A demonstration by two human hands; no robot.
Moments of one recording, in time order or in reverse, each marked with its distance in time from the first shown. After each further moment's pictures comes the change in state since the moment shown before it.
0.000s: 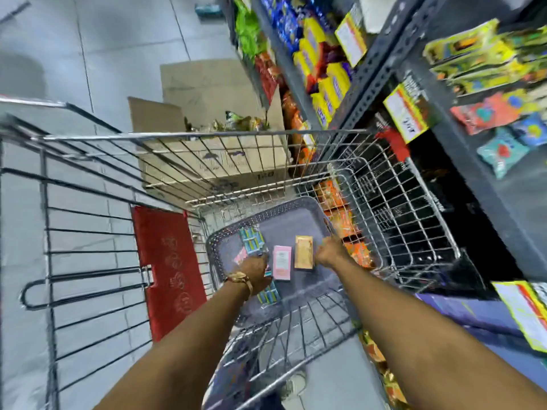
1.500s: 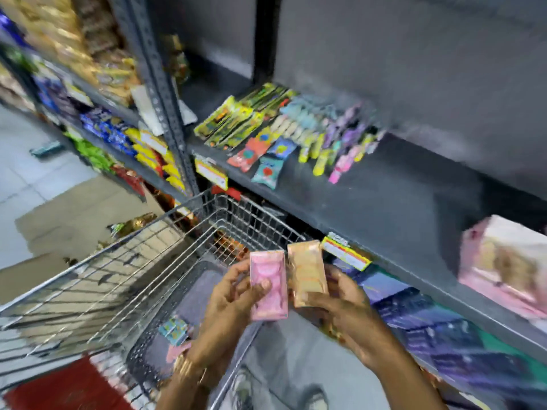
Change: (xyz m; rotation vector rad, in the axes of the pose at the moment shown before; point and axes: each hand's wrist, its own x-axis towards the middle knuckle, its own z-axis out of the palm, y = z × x) left_hand -0.164 0.216 -0.096 -1.346 -0.256 0.445; right_hand -0.297 0.130 -0.096 1.584 0.321 -0.213
